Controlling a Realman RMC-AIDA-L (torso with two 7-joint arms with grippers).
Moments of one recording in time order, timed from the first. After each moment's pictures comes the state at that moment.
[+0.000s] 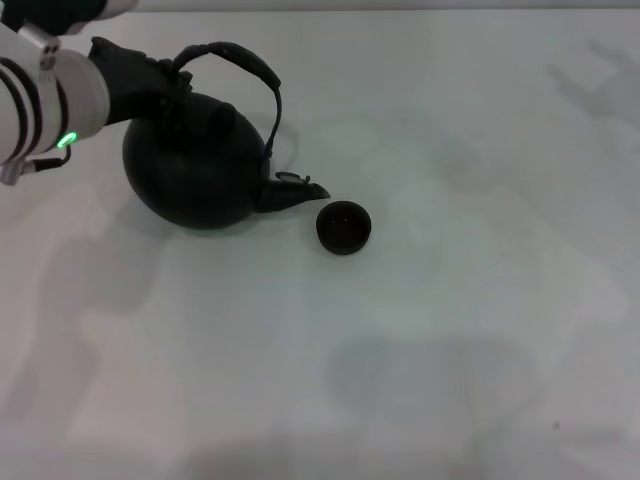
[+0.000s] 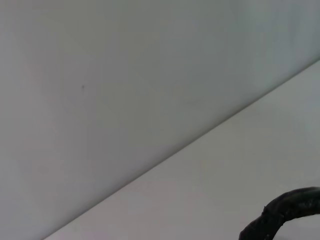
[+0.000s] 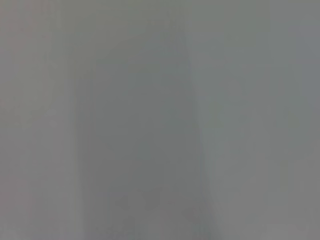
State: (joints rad) left arm -0.21 -2.08 1.75 1.62 -0.36 -0.82 0.39; right arm 0.33 2.00 -0.85 -0.88 1.75 1.20 -1.72
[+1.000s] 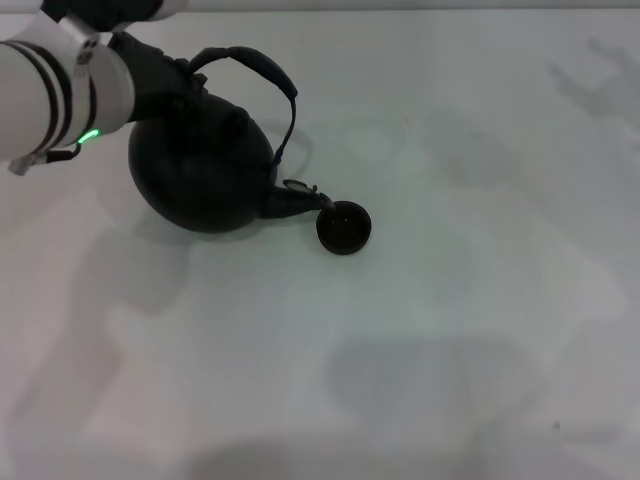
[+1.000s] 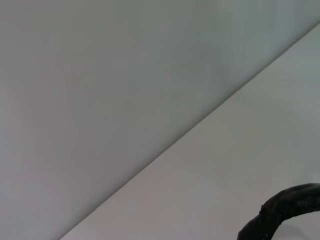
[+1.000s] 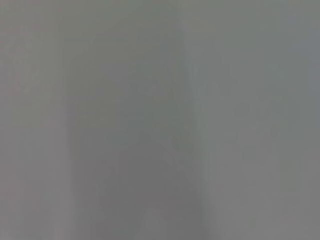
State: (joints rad) left arm -0.25 -2.08 1.83 1.71 -0.22 -0.95 0.31; right arm 0.34 2.00 -0.85 -0.85 1.74 1.18 -1.73
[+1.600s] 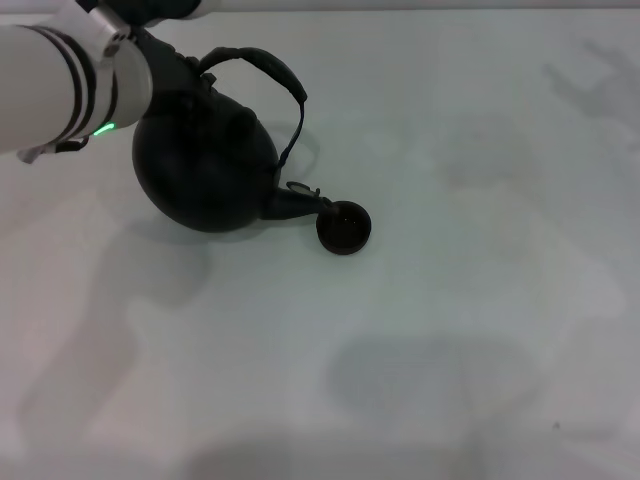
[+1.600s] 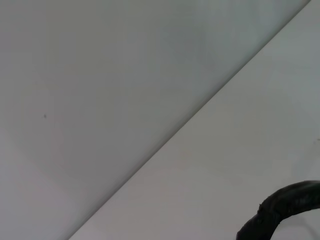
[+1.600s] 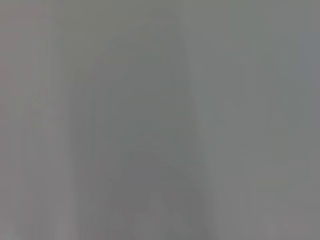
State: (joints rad) left arm -0.31 -2.08 1.86 1.73 -0.15 -1.04 0.28; right arm 0.35 2.00 -0.85 -0.82 1.74 1.18 -1.75
